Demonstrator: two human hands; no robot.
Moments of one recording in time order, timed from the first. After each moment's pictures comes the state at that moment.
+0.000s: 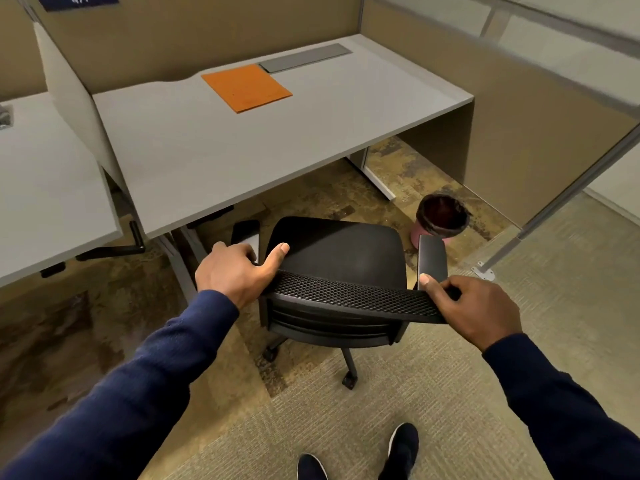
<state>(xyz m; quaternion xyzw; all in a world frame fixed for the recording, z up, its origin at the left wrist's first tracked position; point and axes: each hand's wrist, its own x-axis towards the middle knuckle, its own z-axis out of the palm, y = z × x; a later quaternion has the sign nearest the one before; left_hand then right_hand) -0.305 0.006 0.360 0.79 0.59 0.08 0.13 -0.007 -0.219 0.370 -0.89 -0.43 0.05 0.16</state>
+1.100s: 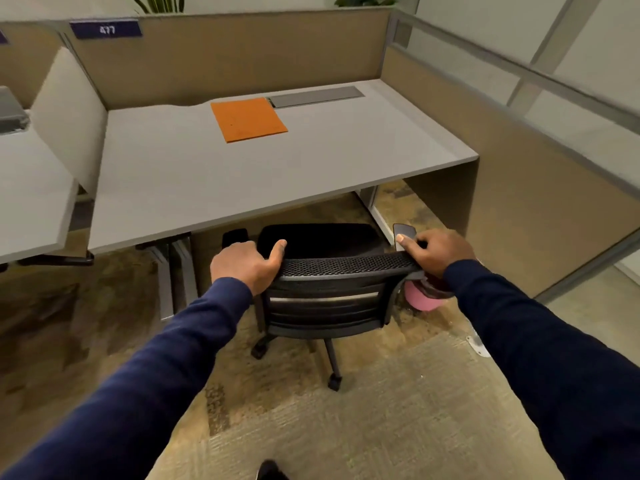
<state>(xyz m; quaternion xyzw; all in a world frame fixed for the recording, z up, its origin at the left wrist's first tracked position) -0.059 0.035 0.365 0.75 0.66 0.06 0.06 0.300 -0.040 0.379 -0.79 -0.61 0.05 0.08</state>
